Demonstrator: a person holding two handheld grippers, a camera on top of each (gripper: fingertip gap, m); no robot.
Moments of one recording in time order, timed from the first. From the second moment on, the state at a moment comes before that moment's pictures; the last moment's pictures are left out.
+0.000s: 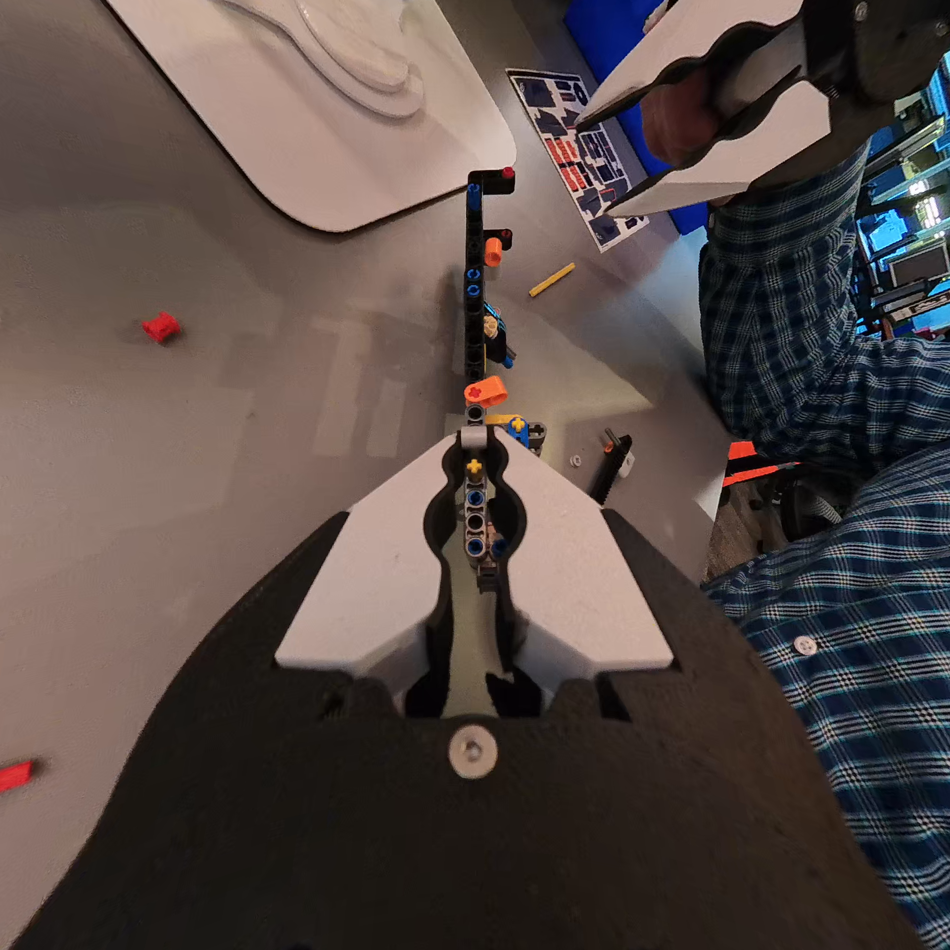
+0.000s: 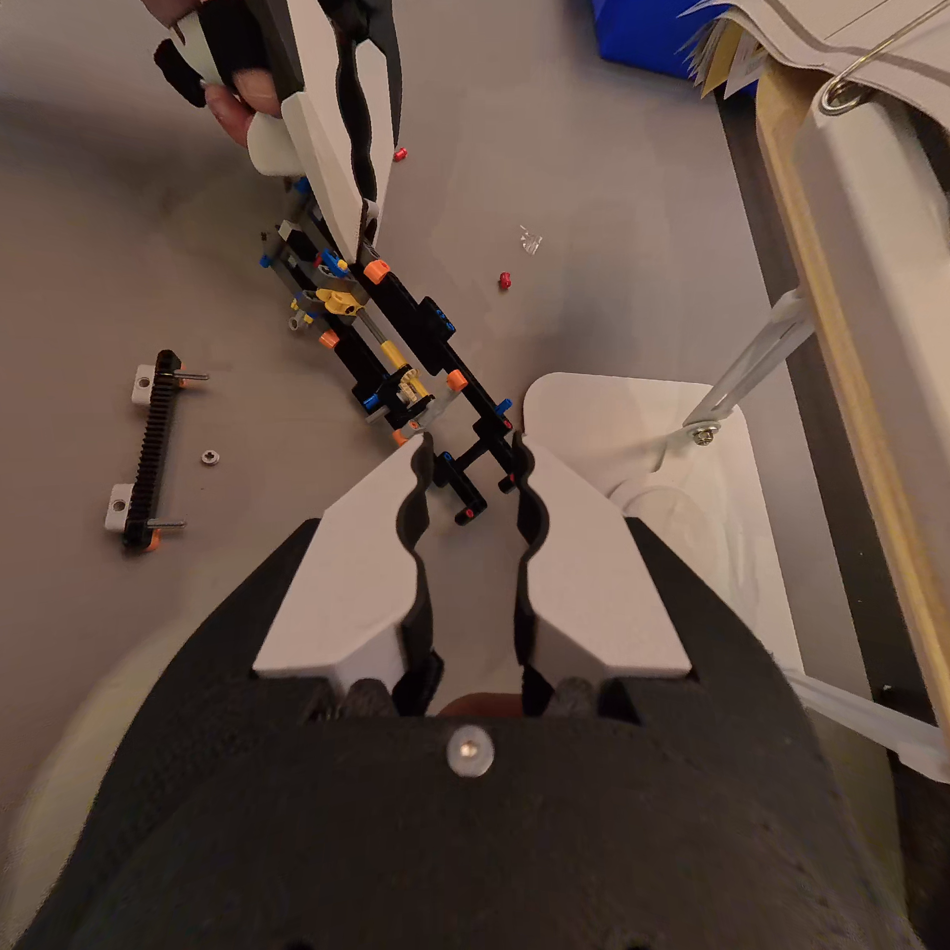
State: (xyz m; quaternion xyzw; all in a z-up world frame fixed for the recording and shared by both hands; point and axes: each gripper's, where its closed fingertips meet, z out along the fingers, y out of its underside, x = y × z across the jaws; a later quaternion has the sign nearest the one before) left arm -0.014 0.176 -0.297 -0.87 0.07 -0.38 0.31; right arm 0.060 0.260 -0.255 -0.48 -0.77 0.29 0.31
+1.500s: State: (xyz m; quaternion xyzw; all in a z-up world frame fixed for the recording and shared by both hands) left arm 0.010 0.171 -0.283 -0.86 0.27 -0.20 0.37; right arm 0.025 0.200 -0.274 -0.40 -0.80 0.32 0.30
